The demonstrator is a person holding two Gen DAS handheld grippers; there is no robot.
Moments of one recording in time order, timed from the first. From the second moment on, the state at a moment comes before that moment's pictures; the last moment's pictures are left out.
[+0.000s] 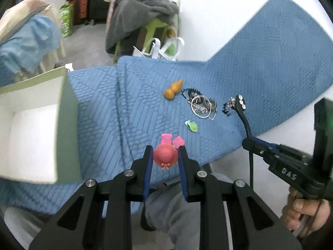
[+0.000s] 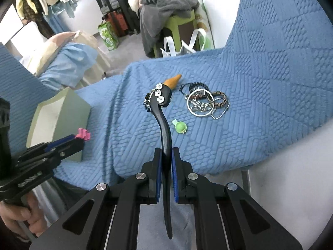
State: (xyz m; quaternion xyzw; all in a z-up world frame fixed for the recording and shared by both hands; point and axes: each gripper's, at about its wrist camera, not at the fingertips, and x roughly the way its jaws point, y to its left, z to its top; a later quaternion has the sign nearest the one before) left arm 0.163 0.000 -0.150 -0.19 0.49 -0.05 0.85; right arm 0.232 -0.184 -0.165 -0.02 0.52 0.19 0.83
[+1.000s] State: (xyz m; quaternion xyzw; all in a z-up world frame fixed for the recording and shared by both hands) left arm 0.106 0.167 -0.020 -0.17 0.36 0.06 0.91; right arm 0.212 0.005 -0.027 -0.03 0.40 0.33 0.85
